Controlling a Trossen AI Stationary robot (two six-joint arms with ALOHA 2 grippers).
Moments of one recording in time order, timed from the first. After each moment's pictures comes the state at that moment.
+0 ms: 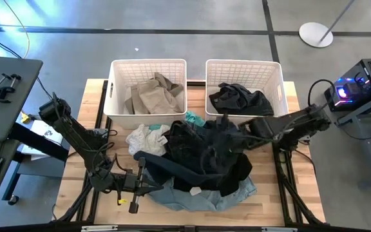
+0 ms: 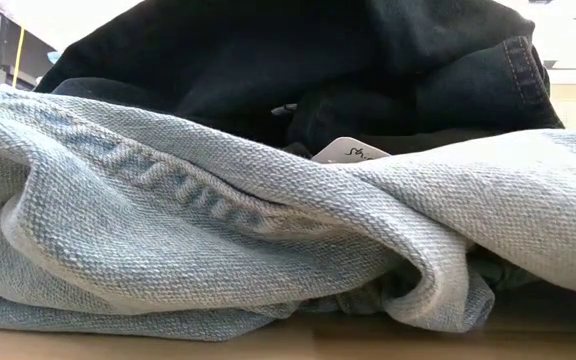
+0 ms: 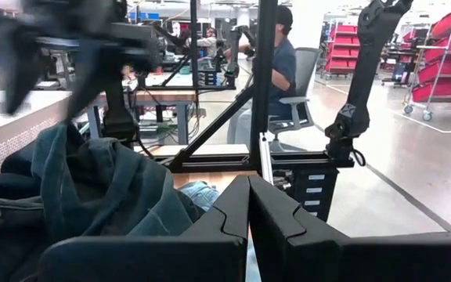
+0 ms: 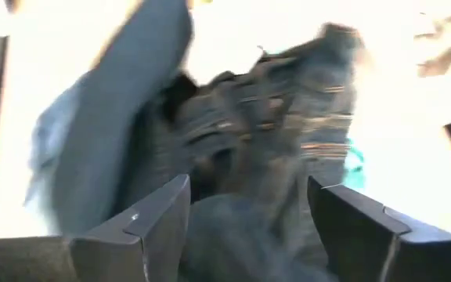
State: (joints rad) left arm -0.84 1.40 0.80 0.57 -0.75 -0.05; right arm 0.29 1.60 1.68 -1.00 0.36 0.33
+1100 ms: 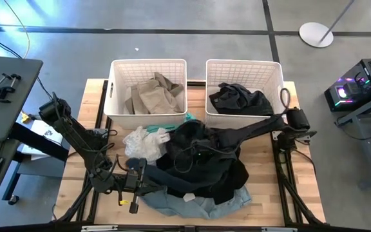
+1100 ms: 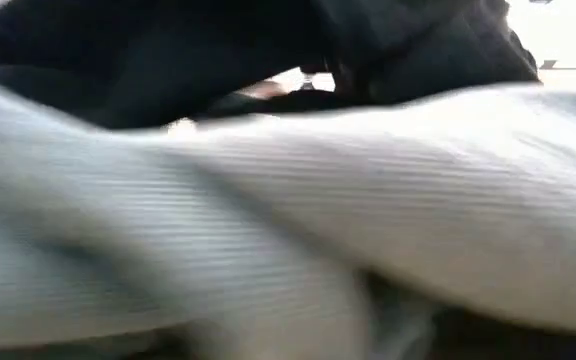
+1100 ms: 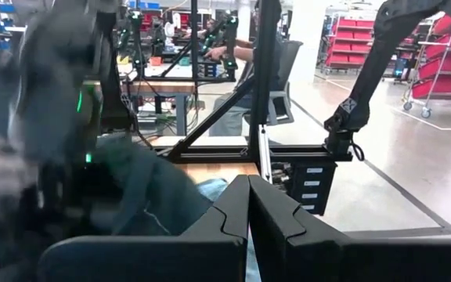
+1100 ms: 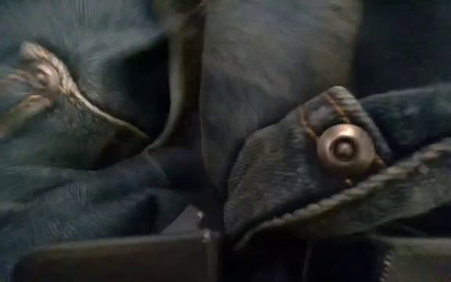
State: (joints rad) left arm -0.84 1.40 0.80 0.54 -0.75 -0.10; right arm 0.20 1.81 1.34 -0.62 0.22 0.40
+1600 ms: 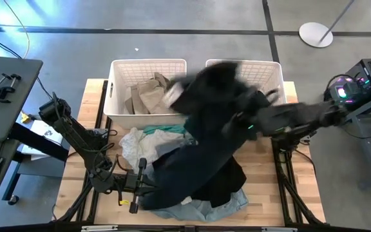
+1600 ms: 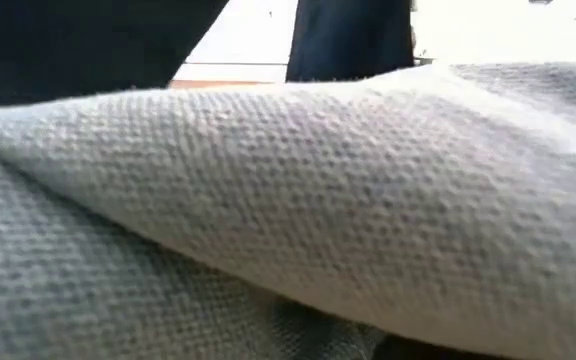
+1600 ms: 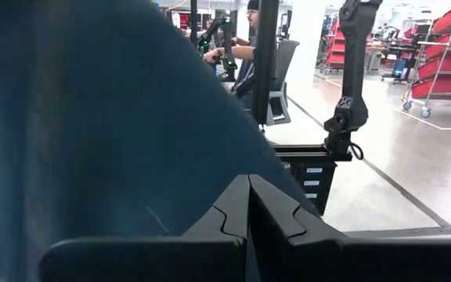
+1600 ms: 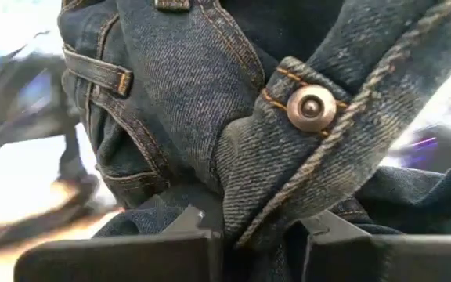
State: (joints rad) left arm -0.84 1.40 0.80 0.54 -0.75 -0.09; right arm 0.37 1.36 1.72 -0.59 1.03 0.12
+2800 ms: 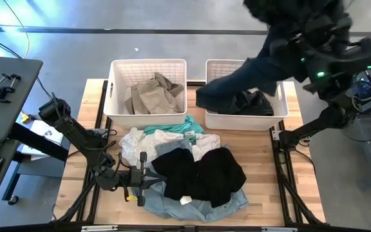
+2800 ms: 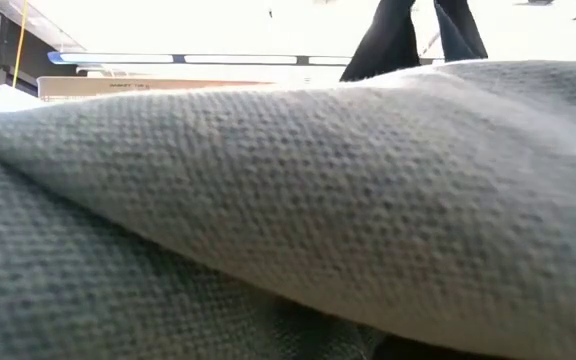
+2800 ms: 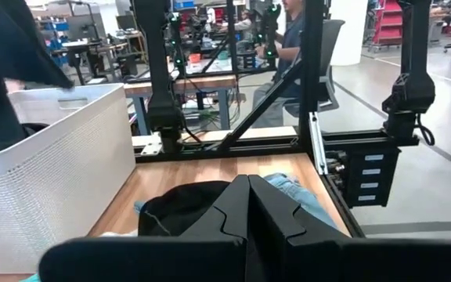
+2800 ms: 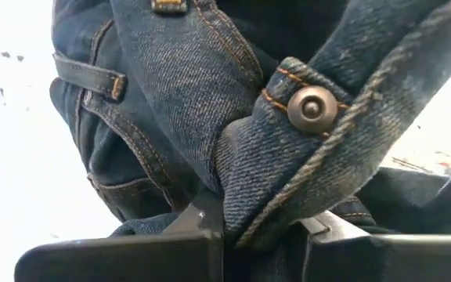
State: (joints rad) left arm -0.80 1.40 0.80 0.50 -0.83 -0.01; right arm 0.03 1.29 1.95 0.11 1.37 -1.11
